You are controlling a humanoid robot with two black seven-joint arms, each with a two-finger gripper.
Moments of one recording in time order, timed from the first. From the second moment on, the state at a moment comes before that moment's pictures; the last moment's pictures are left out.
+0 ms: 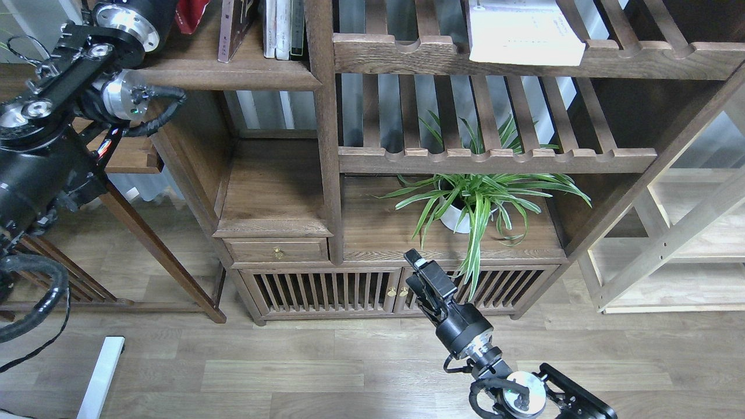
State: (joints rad) left arm -1.13 0.23 -0.79 -0.65 0.56 0.15 -0.19; right arm 0.09 -0.01 0.89 0.92 0.21 0.58 0.03
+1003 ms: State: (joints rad) left arm -1.18 0.19 -0.75 -0.56 0.53 0.15 -0.27; right arm 0.09 -0.02 0.89 0.92 0.20 0.58 0.03
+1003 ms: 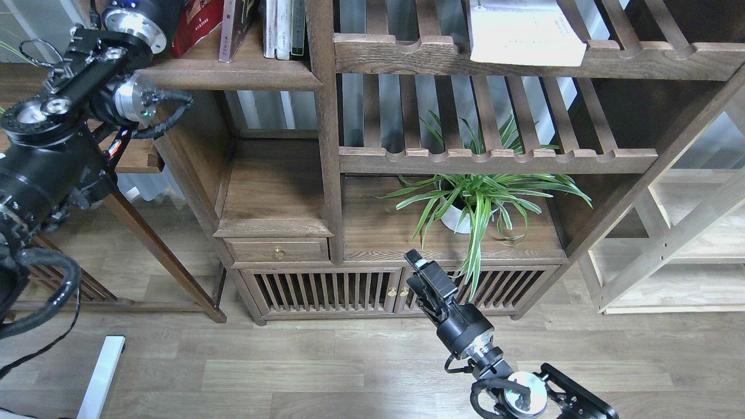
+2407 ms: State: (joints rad) left arm -1.07 0.34 -0.83 -0.90 0.38 -0.14 -0.46; right arm 0.10 -0.10 1.16 0.93 0.24 0.58 0.03
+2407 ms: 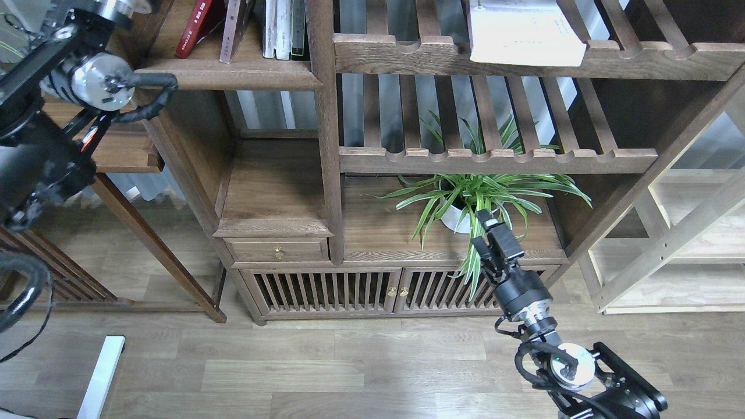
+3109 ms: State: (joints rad) left arm -0.74 0.36 -1.01 -1.30 0.22 -0.49 -0.36; right arm 0.11 -0.12 1.28 1.01 0.32 0.58 0.04
